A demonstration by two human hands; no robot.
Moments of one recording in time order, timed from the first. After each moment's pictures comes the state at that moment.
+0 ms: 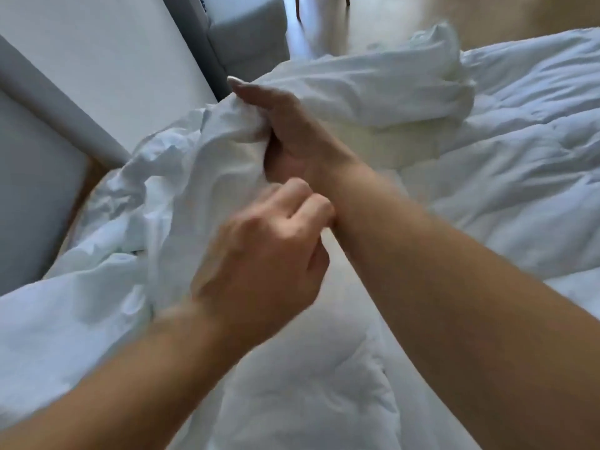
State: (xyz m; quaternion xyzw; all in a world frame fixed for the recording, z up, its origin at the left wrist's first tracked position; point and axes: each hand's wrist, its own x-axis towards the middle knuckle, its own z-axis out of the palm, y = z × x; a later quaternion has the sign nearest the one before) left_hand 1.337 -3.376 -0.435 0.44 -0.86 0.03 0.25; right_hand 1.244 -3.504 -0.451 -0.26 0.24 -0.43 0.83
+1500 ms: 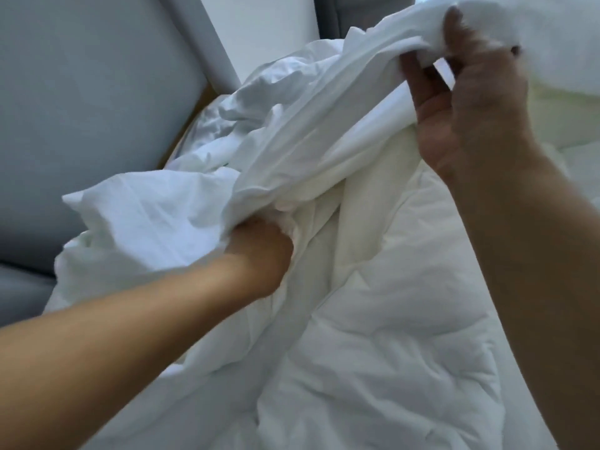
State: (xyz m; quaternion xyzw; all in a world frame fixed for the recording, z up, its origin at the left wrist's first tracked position) left_hand 1.482 -3.349 -0.534 0.61 -0.67 0.01 -0.43; right_hand 1.279 -3.456 -0.472 -0.11 0.24 -0.71 0.65
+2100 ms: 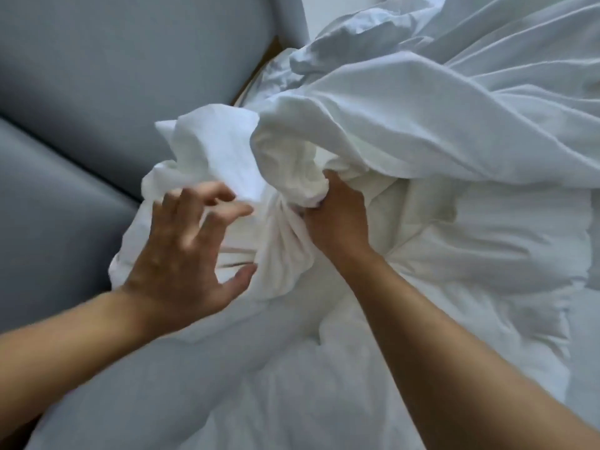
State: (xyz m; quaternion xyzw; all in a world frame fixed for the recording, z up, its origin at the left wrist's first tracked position) left_hand 1.610 -3.171 -0.488 0.64 -0.75 0.15 0.04; right_hand 1.457 -3.308 -0.574 -0.69 0.54 -0.29 0.38
